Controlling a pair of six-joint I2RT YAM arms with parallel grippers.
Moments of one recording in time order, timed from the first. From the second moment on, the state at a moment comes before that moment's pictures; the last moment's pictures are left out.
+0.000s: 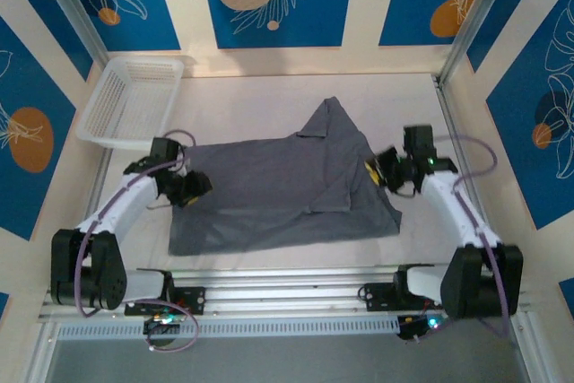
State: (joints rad) left arm -0.10 1.31 0.88 -0.72 0.31 -0.53; right arm 0.07 1.29 0.96 -0.62 -0.38 1.02
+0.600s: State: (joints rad) left arm -0.10 1.40 1.16 -0.77 0.29 -0.42; right arm 0.22 2.17 1.75 -0.65 -0.31 0.91
